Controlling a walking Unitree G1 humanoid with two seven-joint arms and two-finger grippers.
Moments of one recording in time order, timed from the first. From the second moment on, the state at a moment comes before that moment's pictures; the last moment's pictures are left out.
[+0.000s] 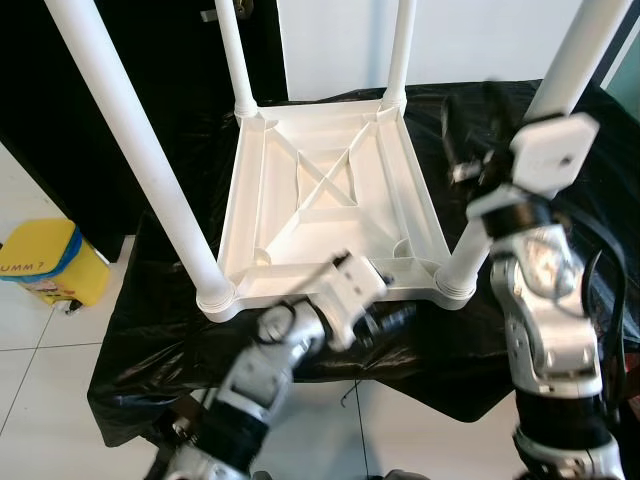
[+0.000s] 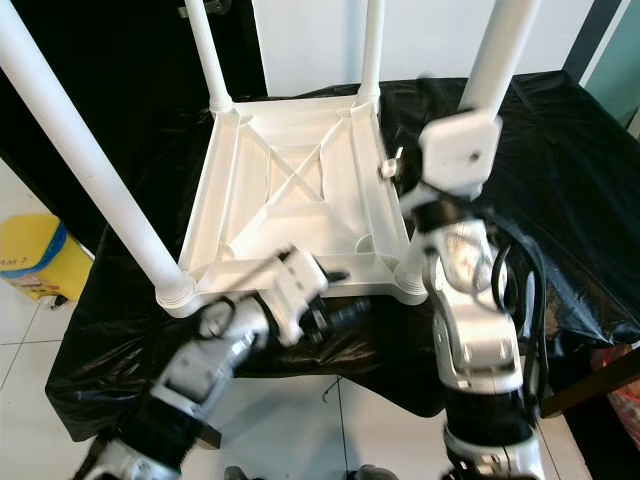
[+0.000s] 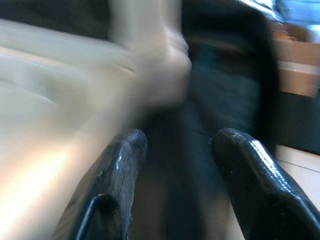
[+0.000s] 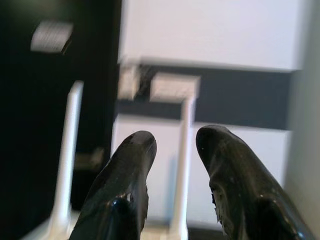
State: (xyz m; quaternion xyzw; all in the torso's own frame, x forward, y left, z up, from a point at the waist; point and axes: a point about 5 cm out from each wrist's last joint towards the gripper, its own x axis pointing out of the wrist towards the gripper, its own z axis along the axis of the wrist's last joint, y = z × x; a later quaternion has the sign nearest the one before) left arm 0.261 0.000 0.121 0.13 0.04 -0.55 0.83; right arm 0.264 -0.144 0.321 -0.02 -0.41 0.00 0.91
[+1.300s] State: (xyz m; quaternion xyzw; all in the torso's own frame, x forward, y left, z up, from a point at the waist) left arm 0.287 0.033 0.130 0.17 0.05 -0.49 0.86; right arm 0.280 -0.140 0.238 -0.02 -0.17 0.07 0.98
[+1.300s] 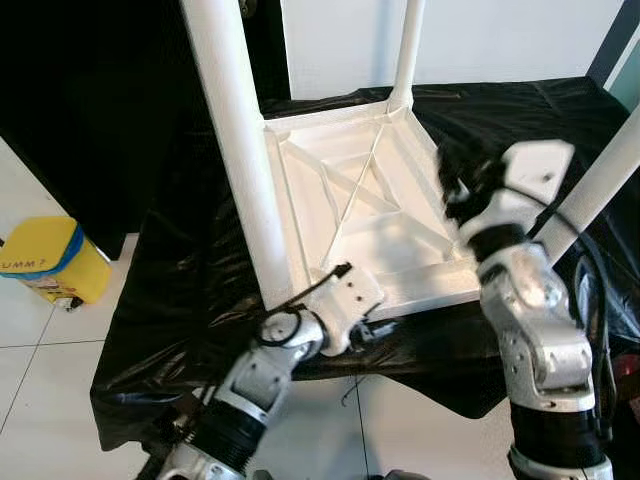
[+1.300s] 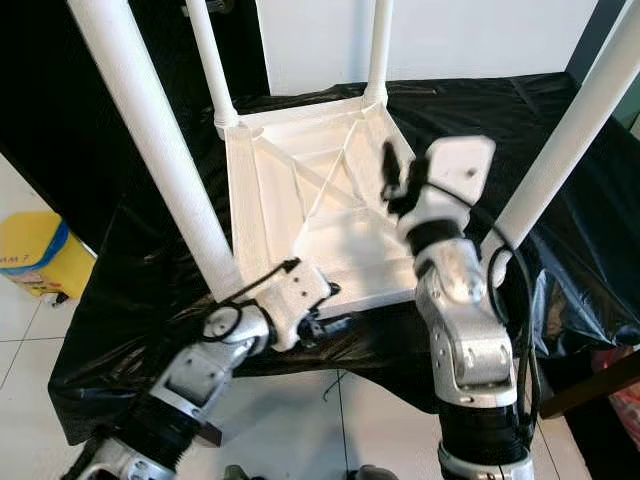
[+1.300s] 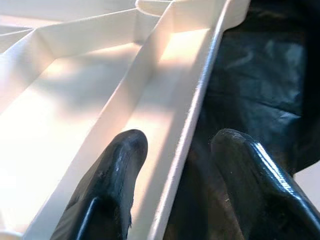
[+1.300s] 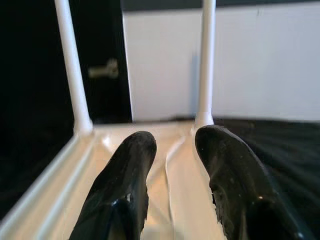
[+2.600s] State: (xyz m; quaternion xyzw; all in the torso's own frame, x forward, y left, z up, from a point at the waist) left arm 0.321 0.086 0.117 0.25 0.09 -0.43 0.86; right arm 0.267 -0.125 0.190 -0.08 -0.08 0.17 0.98
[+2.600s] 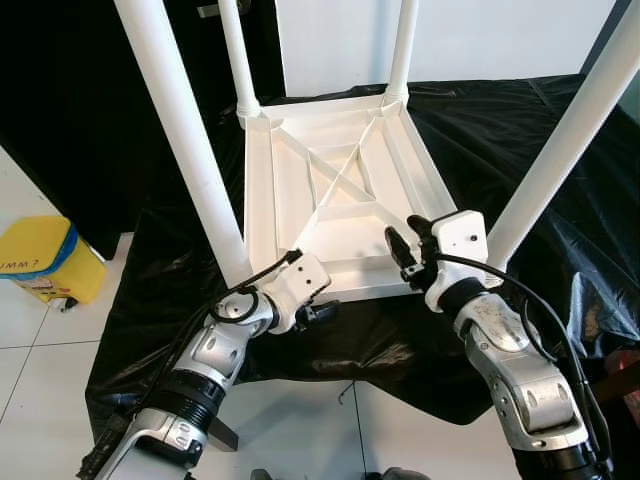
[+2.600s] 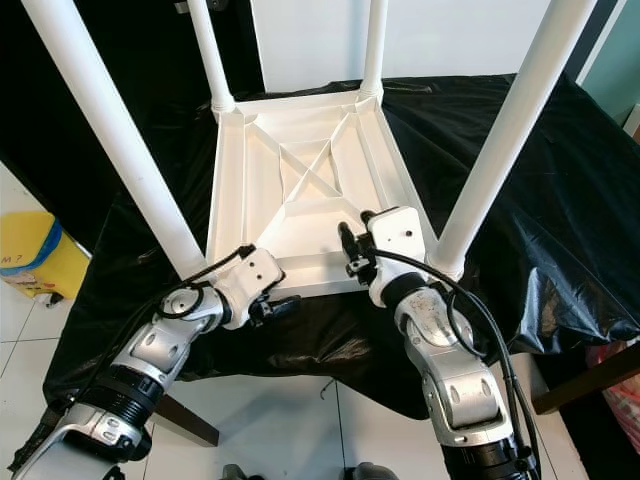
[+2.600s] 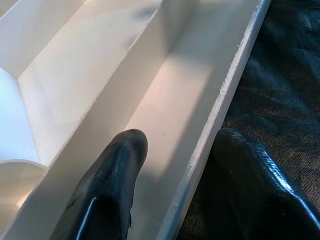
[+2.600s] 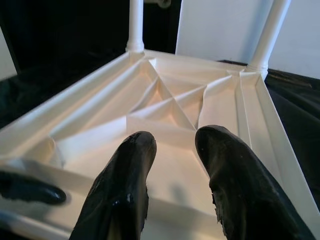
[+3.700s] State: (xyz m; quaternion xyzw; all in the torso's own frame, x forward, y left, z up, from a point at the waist) left arm 0.293 0.066 0.133 0.14 0.02 -0.44 0.89; right arm 0.207 -0.181 0.127 -0.09 -0.03 0.03 1.00
